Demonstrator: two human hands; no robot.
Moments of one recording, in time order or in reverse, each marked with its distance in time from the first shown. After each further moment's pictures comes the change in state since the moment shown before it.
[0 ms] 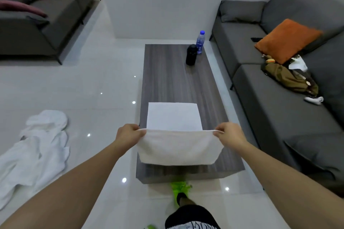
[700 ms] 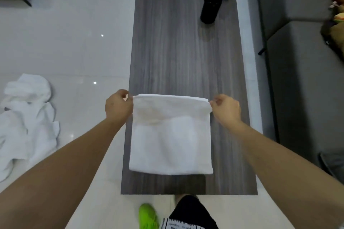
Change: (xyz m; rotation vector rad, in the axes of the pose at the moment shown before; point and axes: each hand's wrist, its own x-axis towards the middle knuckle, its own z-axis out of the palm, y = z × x) left_hand 0.294 0.058 0.066 0.160 0.228 -0.158; right_hand 0.315 -0.031 0.057 0.177 -0.077 0.149
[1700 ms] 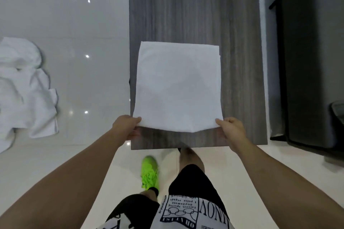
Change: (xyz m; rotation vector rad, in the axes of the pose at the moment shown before) left_hand -0.108 -0.183 0.054 -0.244 -0.506 -0.598; right_hand -0.155 0.140 0.129 0.590 -0.124 0.606
